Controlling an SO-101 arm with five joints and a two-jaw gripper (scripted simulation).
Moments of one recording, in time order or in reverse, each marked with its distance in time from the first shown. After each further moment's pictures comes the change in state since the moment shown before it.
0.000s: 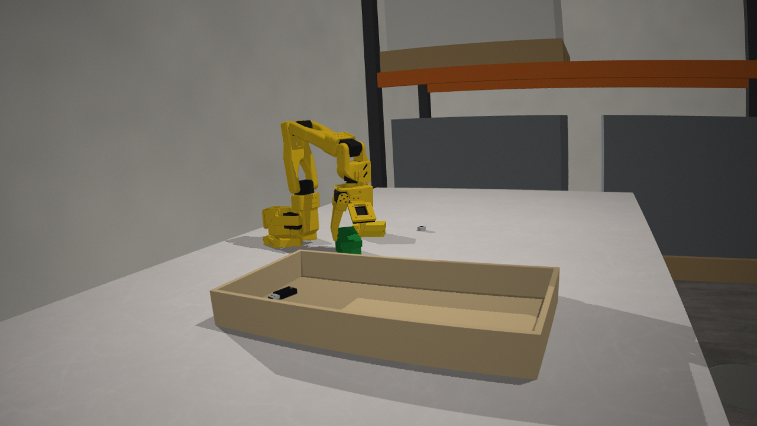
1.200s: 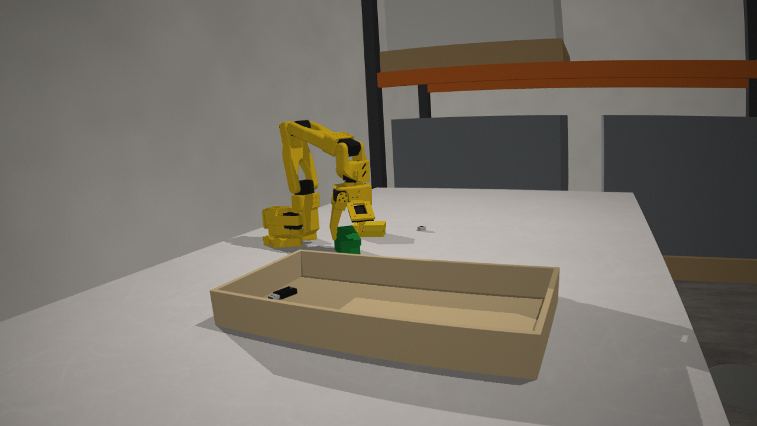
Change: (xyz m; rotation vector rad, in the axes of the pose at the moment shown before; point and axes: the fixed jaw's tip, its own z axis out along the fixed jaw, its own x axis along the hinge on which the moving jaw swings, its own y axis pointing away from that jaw) arm 0.005 0.000 0.000 -0.002 -0.004 -0.003
